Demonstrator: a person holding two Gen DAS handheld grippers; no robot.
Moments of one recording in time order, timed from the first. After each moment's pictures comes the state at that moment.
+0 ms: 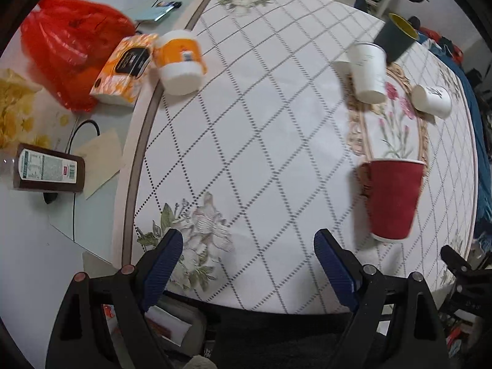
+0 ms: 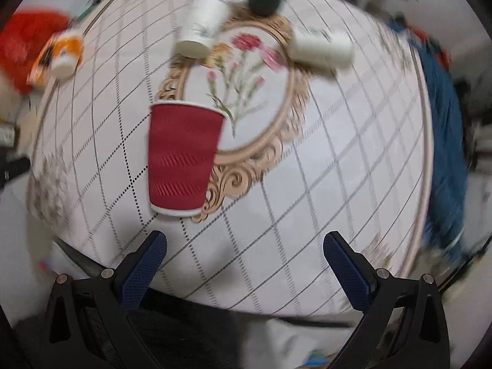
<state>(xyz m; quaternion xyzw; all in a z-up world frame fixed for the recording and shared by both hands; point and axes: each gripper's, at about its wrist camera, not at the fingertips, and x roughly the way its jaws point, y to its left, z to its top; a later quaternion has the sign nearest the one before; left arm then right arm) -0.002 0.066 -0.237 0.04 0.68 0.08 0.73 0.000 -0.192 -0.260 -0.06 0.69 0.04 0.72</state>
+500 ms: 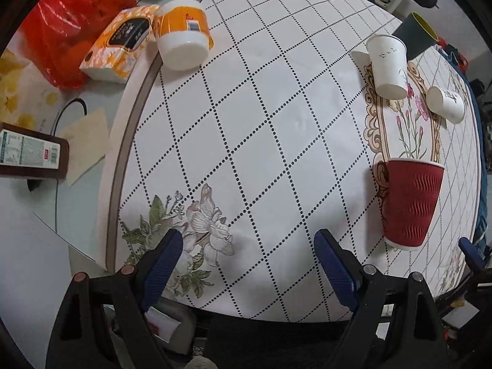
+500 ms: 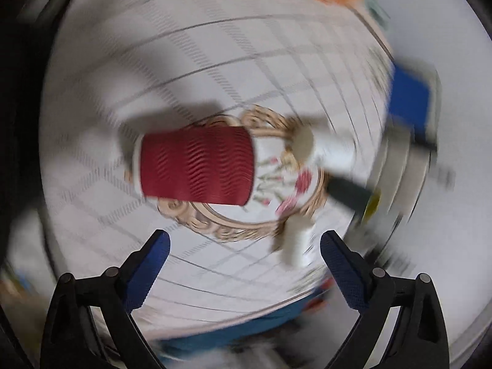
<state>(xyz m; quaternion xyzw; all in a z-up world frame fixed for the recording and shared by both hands) -0.002 0.085 -0.268 0.00 0.69 0.08 0.72 -0.031 -0.072 -0.279 -0.71 0.41 0.30 0.48</state>
